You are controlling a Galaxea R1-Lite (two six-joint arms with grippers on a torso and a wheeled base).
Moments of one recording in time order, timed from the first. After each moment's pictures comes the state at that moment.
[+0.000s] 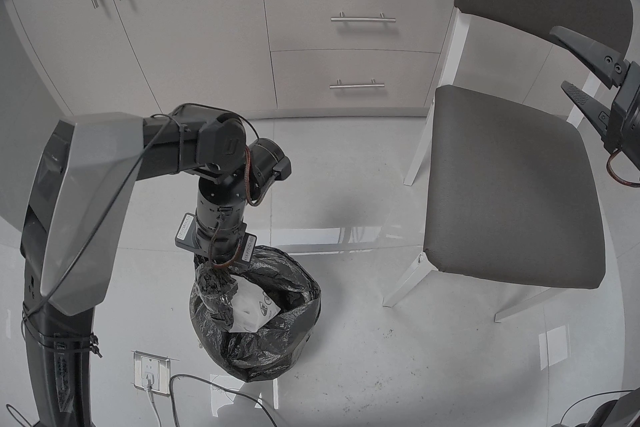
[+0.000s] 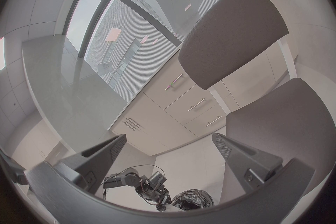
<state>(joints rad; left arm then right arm) -0.50 2.33 -2.00 1.15 0.40 -0.38 0.46 1.20 -0.78 -0.68 -0.01 0.59</state>
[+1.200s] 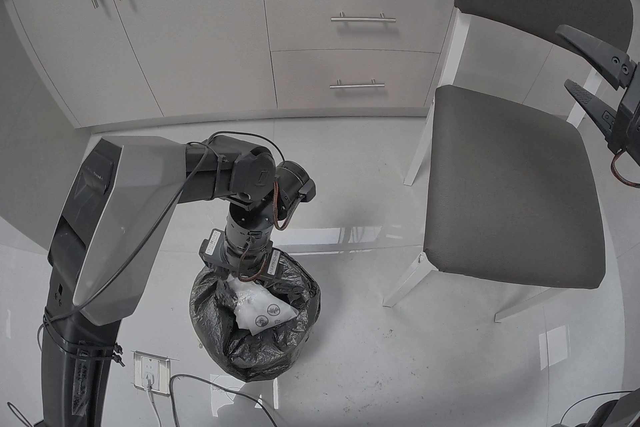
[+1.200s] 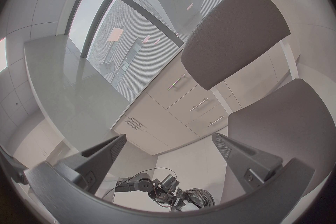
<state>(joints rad) -0.55 2.43 -2.00 1.03 0.40 -0.39 0.45 1.18 -0.77 -0.68 0.02 0.59</state>
